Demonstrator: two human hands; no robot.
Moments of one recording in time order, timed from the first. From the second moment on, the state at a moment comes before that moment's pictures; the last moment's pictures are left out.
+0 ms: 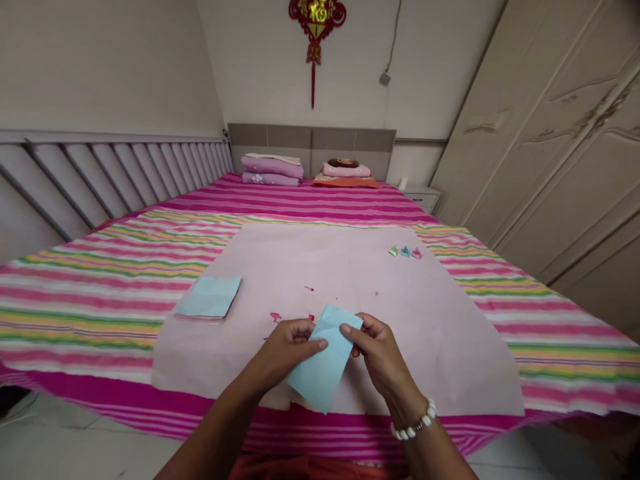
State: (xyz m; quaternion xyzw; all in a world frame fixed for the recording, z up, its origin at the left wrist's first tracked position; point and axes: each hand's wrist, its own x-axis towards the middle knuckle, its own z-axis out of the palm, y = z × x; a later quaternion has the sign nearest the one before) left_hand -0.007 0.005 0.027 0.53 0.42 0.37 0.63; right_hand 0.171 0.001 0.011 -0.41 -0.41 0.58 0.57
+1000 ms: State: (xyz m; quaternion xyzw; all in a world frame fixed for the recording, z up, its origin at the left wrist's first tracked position) left_hand -0.009 -0.013 0.018 0.39 0.37 0.45 0.71; right_hand 0.177 -0.018 -0.011 -0.36 -0.78 0.15 0.48
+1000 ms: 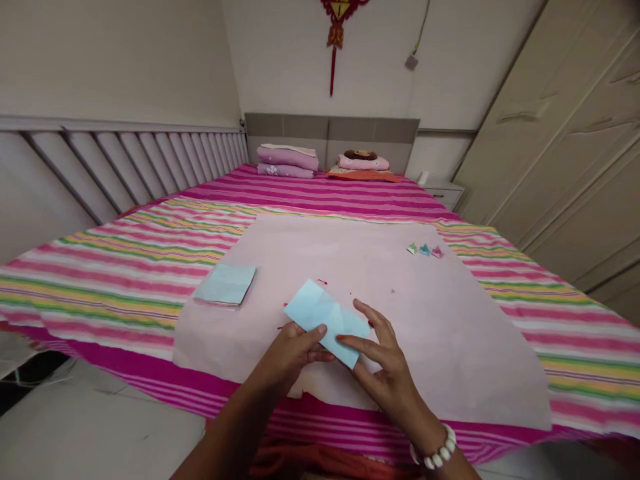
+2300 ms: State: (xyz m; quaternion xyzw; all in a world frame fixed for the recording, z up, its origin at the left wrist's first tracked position) left_hand -0.001 -0.012 0.002 0.45 0.43 0.52 0.58; right_hand 0.149 -0.013 -0.012 -0.36 -0.39 0.65 0.54
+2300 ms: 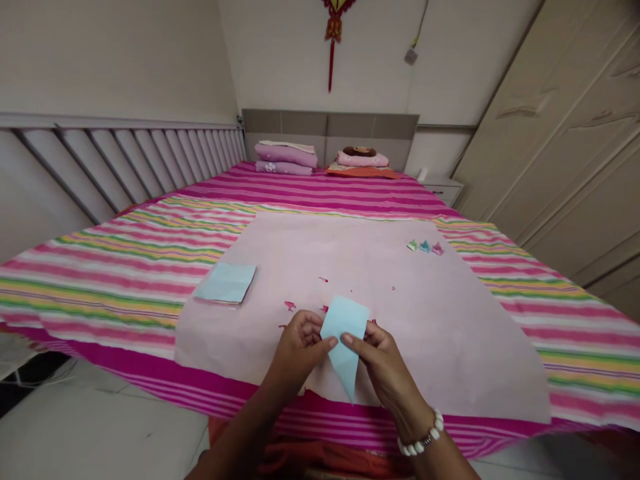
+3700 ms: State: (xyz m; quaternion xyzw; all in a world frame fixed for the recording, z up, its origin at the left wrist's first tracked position) left_hand -0.002 -0.014 -0.005 0.54 0.45 0.46 0.54; right_hand 0.151 0.003 0.011 -0.44 -0.37 0.53 0.62
